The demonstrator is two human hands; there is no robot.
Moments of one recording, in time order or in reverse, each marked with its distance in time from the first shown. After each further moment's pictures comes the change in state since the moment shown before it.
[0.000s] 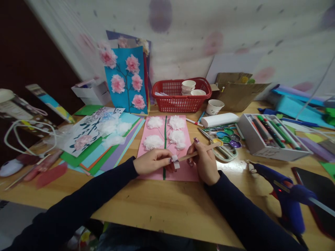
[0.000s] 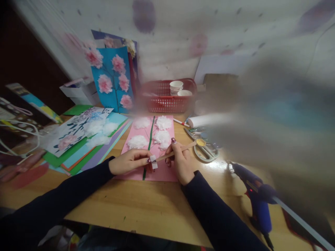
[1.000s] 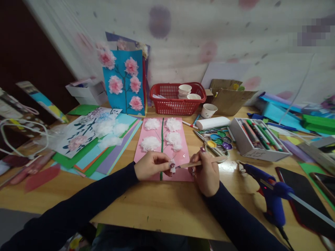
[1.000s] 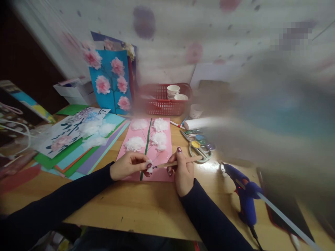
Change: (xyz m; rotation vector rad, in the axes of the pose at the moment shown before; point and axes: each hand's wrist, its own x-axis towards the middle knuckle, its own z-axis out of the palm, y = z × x) left_hand -0.001 -0.007 0.016 -0.182 0.172 0.006; right_hand -0.026 -0.003 -0.002 0.080 0.187 -0.005
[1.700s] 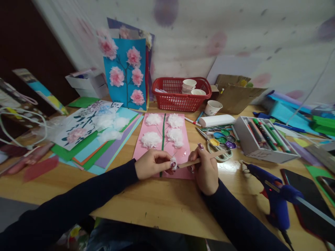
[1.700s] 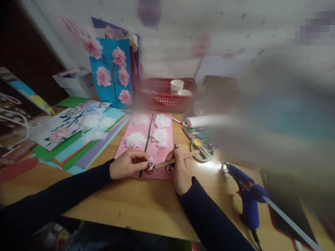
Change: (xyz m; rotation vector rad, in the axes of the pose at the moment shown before) left_hand -0.003 -0.006 0.003 0.158 0.029 0.051; right_hand 0.000 0.003 0.003 -0.118 -0.043 0.002
